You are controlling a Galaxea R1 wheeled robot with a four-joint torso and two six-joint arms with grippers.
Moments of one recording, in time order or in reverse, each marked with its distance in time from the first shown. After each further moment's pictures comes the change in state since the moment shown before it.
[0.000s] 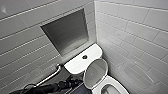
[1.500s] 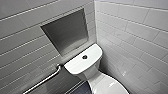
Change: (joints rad) left arm 0.298 -0.022 0.031 0.226 0.134 0.016; right arm 0.030 0.002 -0.052 0.002 -0.011 0.008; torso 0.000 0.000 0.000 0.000
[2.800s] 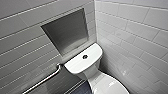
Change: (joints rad) left arm 0.357 0.133 -0.333 0.494 -0.012 0.003; right arm 0.009 0.083 -0.124 0.002 0.000 0.006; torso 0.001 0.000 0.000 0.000
